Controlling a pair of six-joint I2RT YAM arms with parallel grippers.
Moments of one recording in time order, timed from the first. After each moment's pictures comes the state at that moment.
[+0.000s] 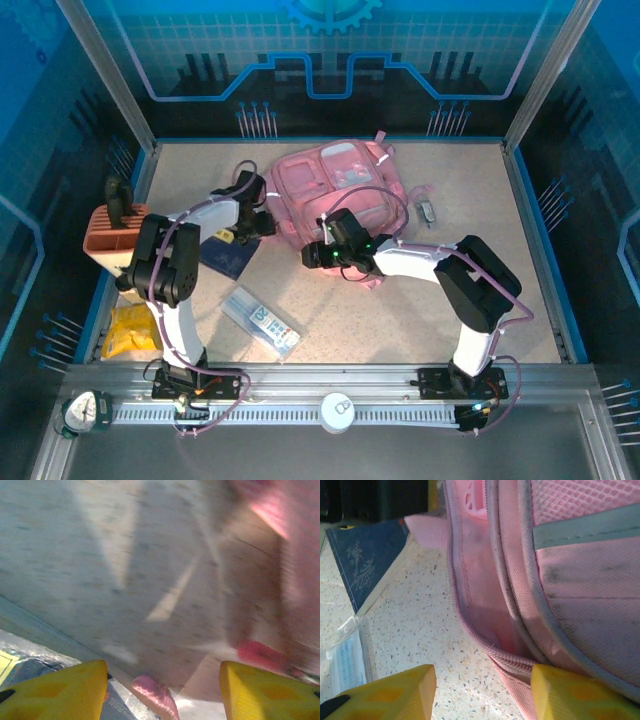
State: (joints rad) left arm -0.22 1.91 1.24 -0.58 0.02 -0.47; right arm 0.74 1.79 1.02 -0.03 -0.18 0.56
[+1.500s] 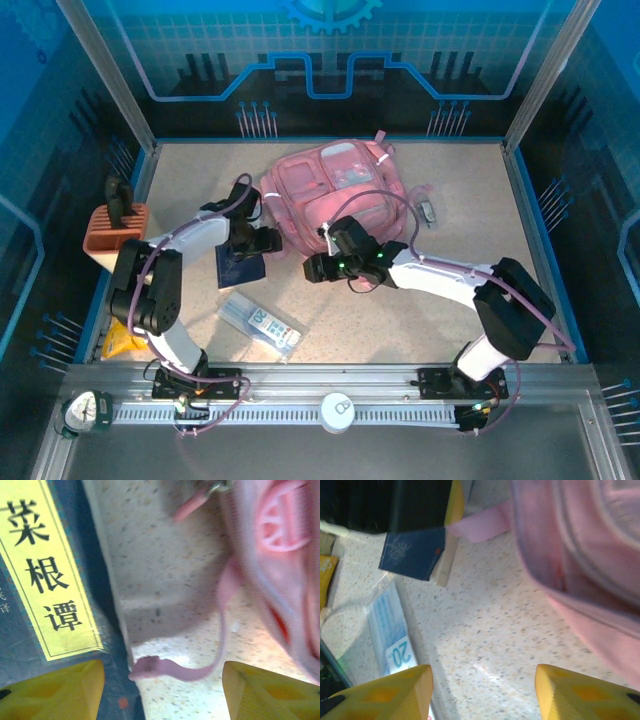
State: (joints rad) left arm -0.23 1.66 1.06 -0.62 0.21 -0.42; right arm 0.84 1.60 0.99 -0.23 -0.19 0.58
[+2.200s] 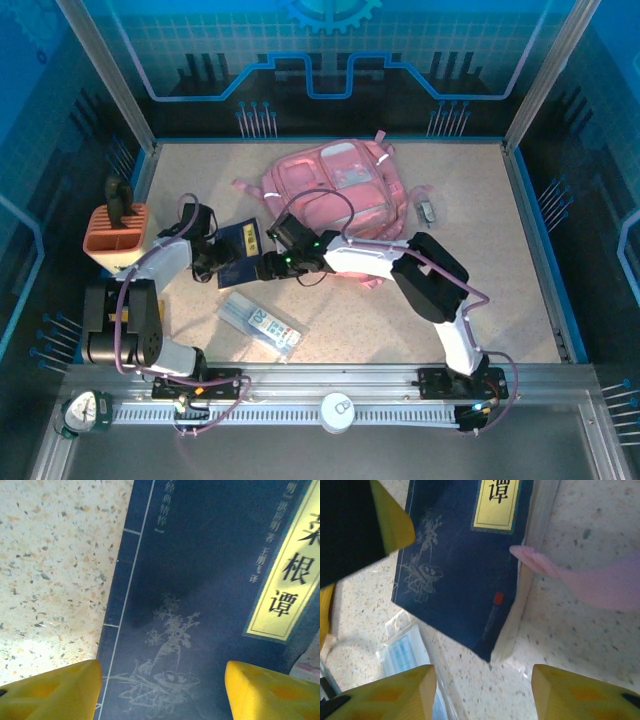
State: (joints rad) left arm 0.03 1.45 0.78 -0.57 0.13 -0.56; right arm 0.94 2.09 1.47 -0.29 -0.23 0.68
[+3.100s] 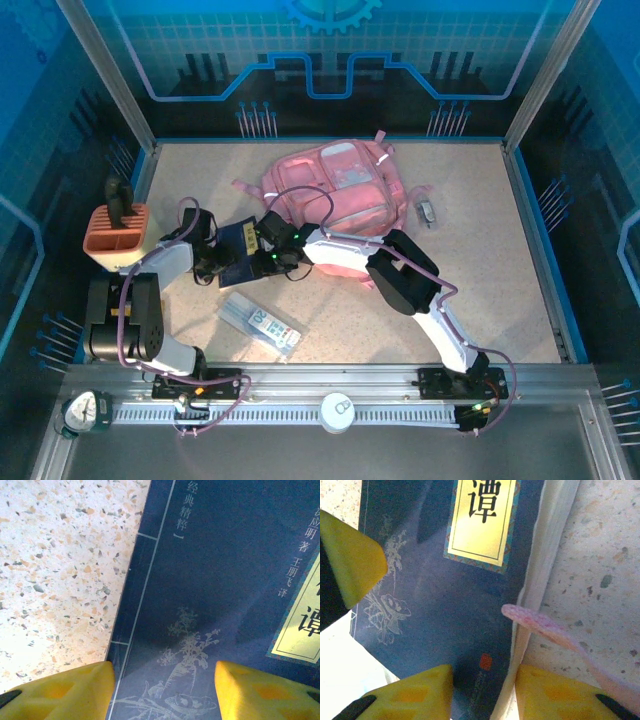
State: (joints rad) left arm 0.04 1.49 0.74 -0.46 0.14 -0.59; right arm 0.94 2.28 1.73 -0.46 -0.20 0.63
